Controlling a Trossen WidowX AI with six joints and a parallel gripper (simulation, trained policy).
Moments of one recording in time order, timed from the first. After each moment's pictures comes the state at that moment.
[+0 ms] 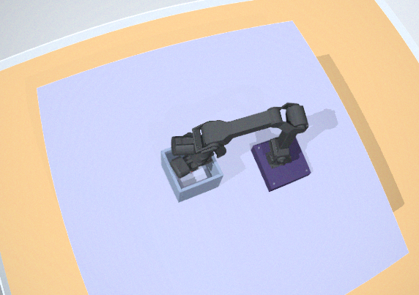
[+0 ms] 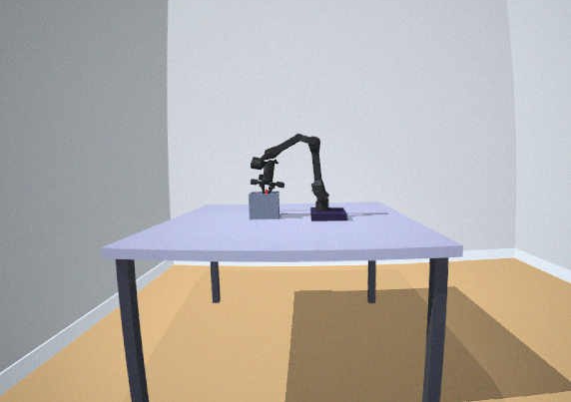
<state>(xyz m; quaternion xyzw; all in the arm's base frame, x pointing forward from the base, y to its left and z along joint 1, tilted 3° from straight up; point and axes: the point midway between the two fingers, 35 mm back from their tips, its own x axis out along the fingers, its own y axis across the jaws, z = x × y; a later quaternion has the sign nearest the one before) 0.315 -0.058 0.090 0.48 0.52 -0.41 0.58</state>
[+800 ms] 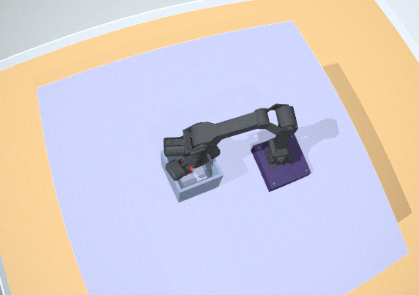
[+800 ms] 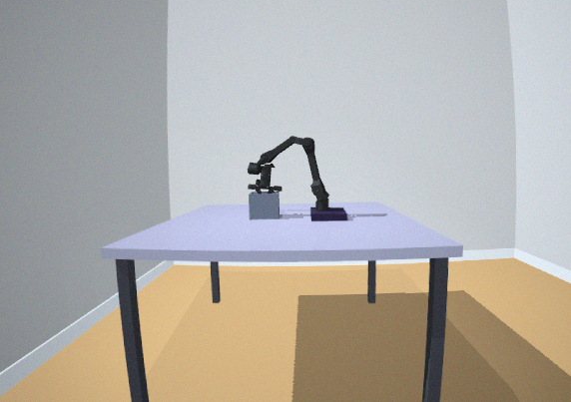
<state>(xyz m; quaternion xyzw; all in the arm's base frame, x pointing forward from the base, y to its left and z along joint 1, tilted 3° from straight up) 0.327 -0.060 0.066 0.48 0.55 -0.39 0.56</state>
